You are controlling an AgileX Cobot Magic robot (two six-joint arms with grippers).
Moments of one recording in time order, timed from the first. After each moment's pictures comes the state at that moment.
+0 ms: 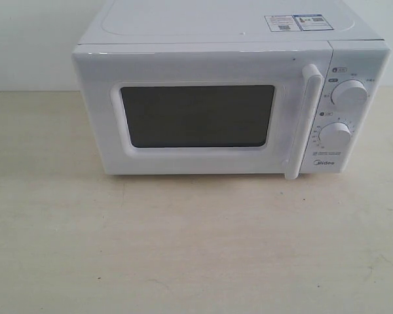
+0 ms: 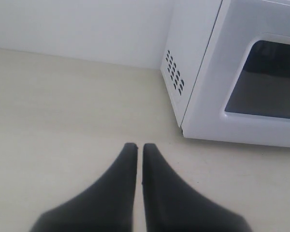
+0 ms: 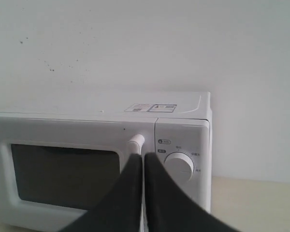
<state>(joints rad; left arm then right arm) -0.09 0.00 0.00 -0.08 0.30 -0.08 0.14 0.01 -0.16 1.07 0.17 -1.02</state>
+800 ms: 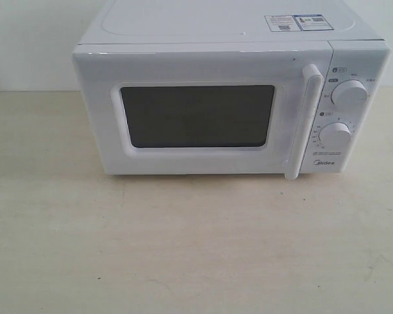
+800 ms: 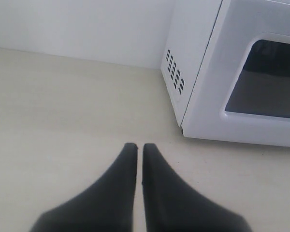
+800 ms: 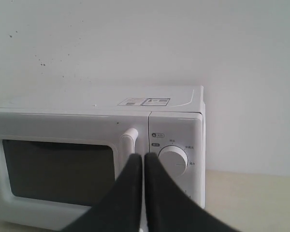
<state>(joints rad) -0.09 0.00 0.00 -0.08 0.30 -0.08 0.09 0.00 -0.16 1.07 0.19 -1.02</state>
